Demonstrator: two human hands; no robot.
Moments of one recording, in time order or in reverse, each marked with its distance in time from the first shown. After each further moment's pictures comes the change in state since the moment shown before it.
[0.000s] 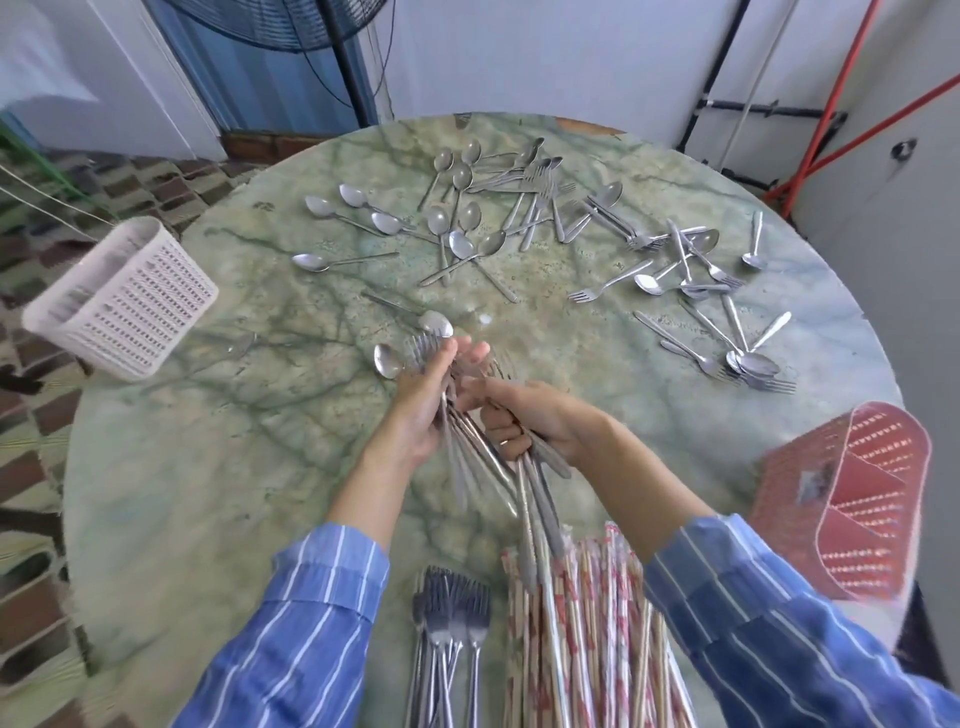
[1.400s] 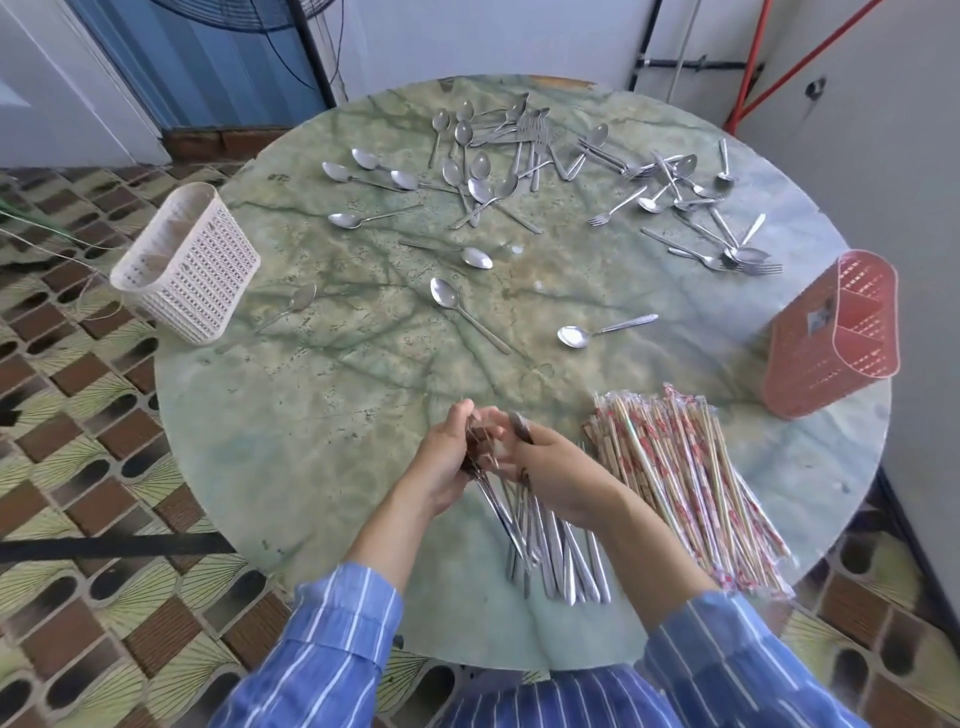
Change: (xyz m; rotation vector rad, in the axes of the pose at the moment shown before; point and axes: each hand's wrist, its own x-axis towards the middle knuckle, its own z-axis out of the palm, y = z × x) left_hand -0.138 -0.037 -0.149 0.210 -0.033 -0.267; right_hand -0.034 0.153 0.184 0.039 0.318 -0.238
